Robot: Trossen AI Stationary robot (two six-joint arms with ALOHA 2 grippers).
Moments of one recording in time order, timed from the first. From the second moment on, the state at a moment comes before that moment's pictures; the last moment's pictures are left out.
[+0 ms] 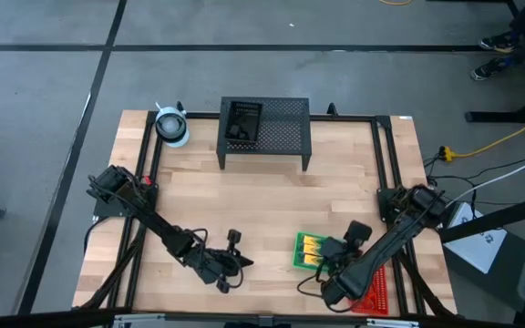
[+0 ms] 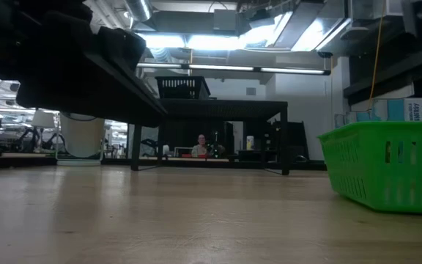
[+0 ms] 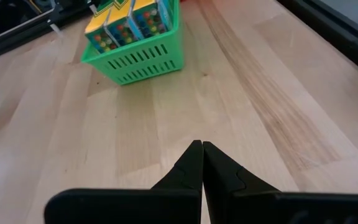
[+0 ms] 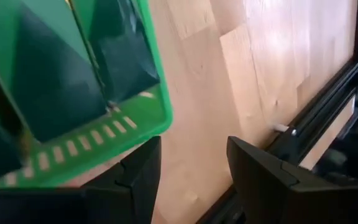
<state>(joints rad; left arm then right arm) -0.65 1.82 0.86 0.39 -0.56 -0.01 0.82 1.99 1.45 -1.56 0.27 1.27</state>
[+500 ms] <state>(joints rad) -0.65 1.82 0.86 0.38 -0.56 -0.01 0.82 1.84 1.36 -1.39 0.32 1.19</state>
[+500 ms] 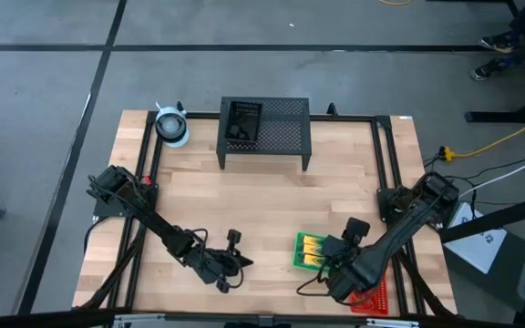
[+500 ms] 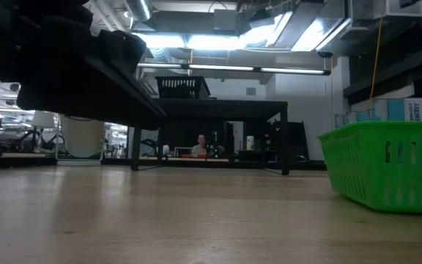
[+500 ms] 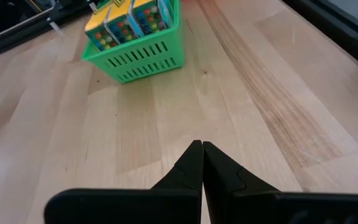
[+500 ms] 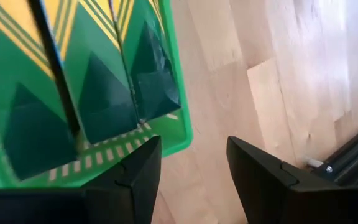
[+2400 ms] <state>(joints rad) -0.65 1.82 0.86 0.35 -0.52 -0.02 0.71 1.63 1.07 -1.08 0.19 1.03</state>
